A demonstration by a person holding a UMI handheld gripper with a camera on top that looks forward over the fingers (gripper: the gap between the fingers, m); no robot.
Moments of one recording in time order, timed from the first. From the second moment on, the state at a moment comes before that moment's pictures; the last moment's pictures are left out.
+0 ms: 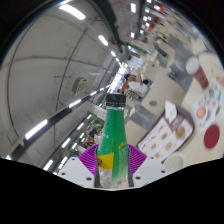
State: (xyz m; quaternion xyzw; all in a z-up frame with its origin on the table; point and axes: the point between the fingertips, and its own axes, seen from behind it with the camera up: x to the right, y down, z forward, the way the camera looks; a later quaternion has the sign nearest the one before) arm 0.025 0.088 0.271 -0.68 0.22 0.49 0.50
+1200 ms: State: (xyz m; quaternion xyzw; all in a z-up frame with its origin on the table) arm 0.199 0.089 0.067 -0.84 -0.05 0.08 0.54
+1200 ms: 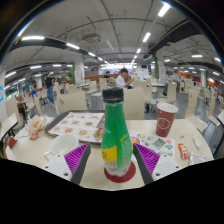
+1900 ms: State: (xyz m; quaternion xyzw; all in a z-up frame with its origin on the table) arm -0.046 -0.149 0.187 -0.89 -0.04 0.00 0.46
